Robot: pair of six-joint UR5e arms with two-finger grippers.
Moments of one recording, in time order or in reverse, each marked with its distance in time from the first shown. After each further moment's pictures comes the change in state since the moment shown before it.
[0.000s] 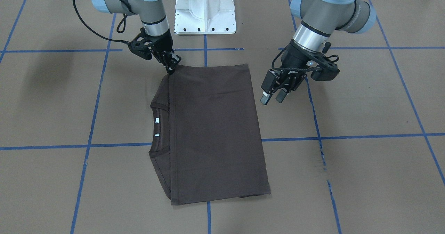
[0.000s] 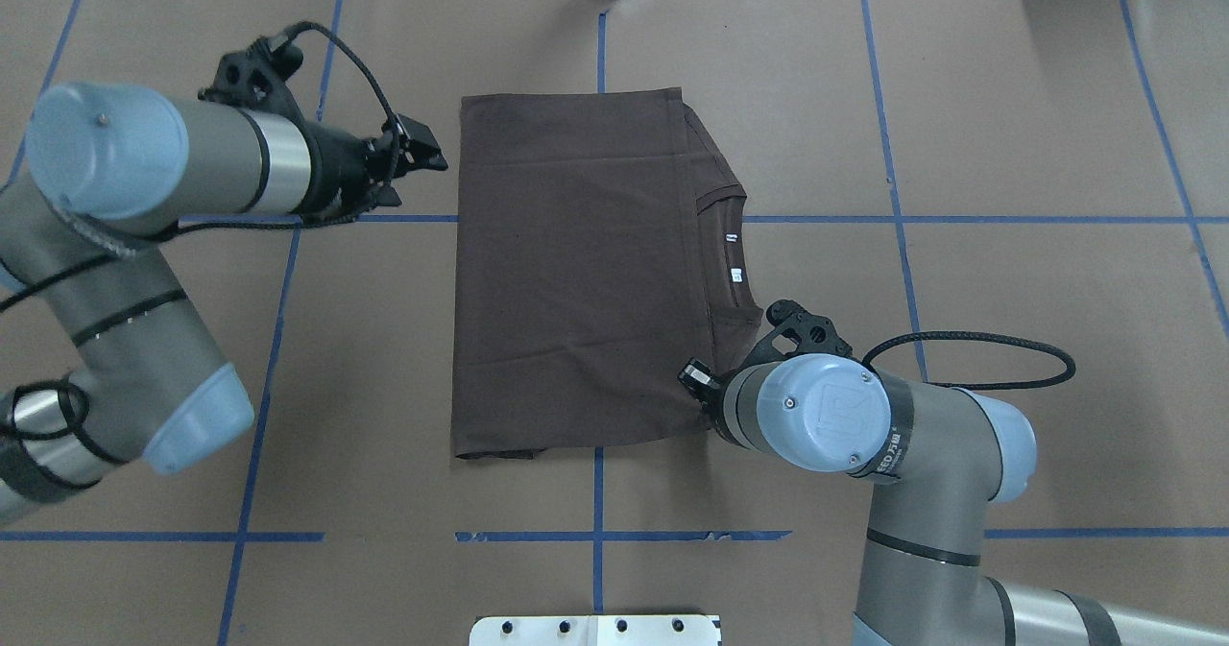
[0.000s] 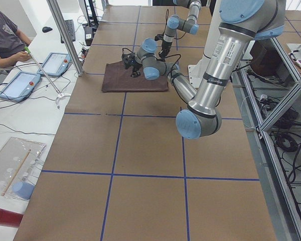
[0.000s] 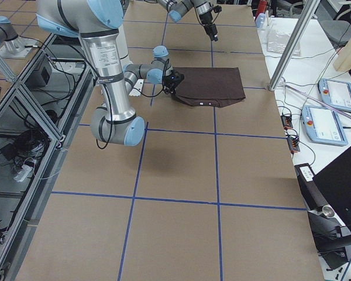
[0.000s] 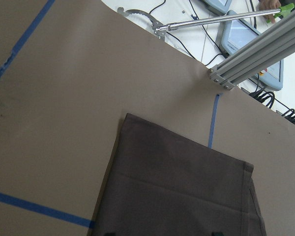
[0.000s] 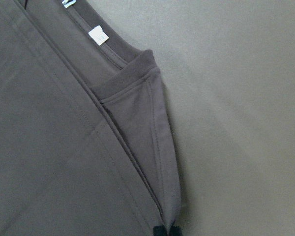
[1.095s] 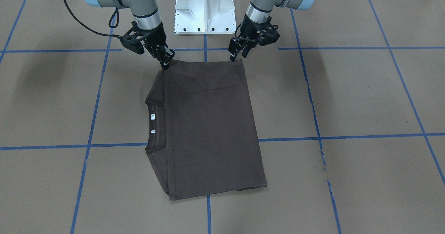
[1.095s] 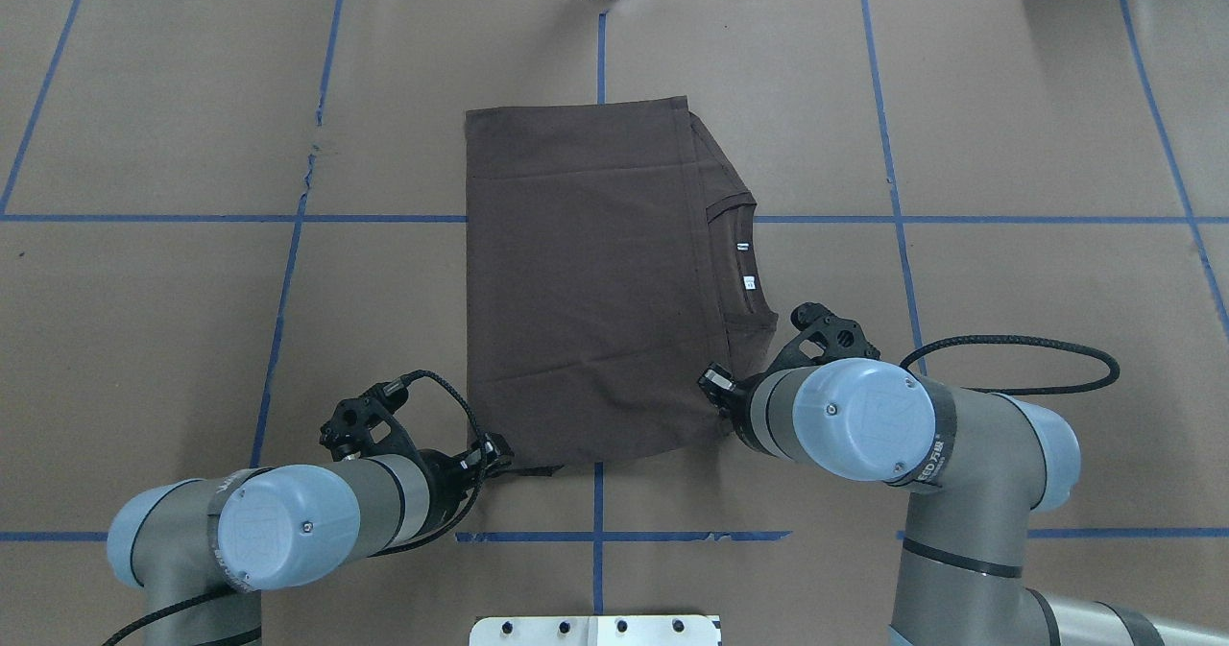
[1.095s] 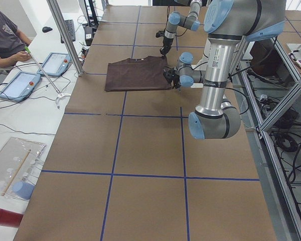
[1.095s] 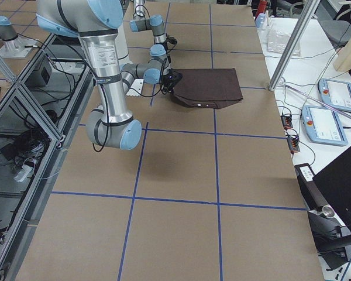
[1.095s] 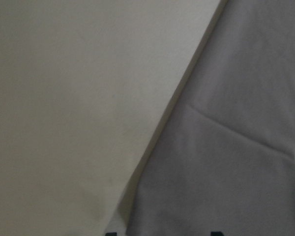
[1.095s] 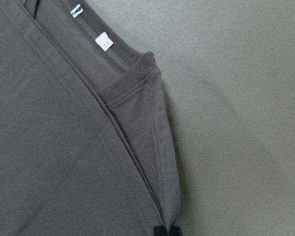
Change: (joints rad) left arm 0.473 0.088 -0.037 0.112 0.244 -0.306; right arm 0.001 -0.045 0.055 -0.001 0.010 -0.001
